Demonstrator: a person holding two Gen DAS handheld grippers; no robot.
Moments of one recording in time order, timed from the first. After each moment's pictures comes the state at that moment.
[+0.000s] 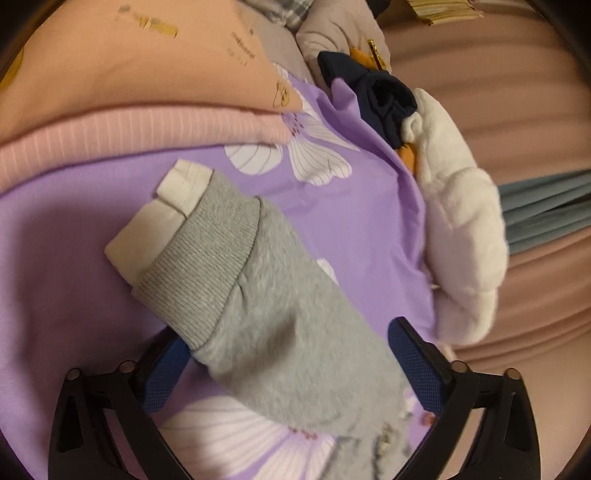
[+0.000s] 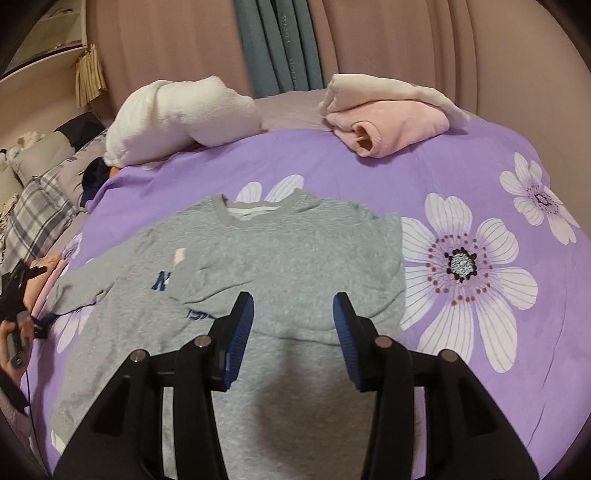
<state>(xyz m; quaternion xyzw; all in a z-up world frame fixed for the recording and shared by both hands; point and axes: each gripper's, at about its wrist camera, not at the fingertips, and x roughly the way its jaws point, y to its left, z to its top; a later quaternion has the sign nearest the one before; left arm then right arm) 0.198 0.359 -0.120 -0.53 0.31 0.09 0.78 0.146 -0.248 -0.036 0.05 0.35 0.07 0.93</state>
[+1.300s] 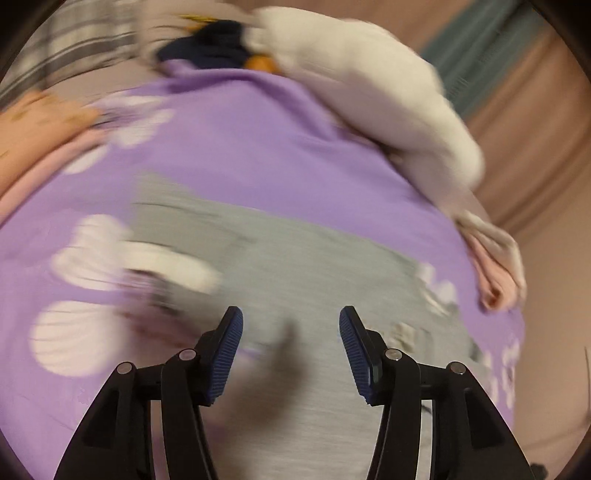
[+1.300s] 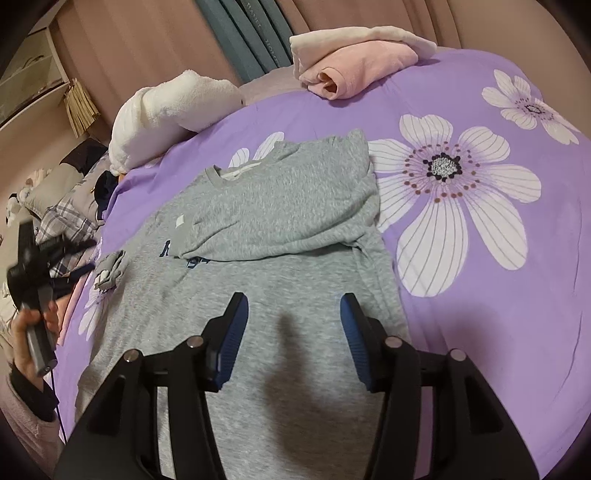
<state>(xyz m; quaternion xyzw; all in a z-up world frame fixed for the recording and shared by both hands) 0.226 0.198 -0.058 -0.31 0.40 0.05 0.86 0.098 -0.291 -0.081 0.15 0.38 0.09 0.91</state>
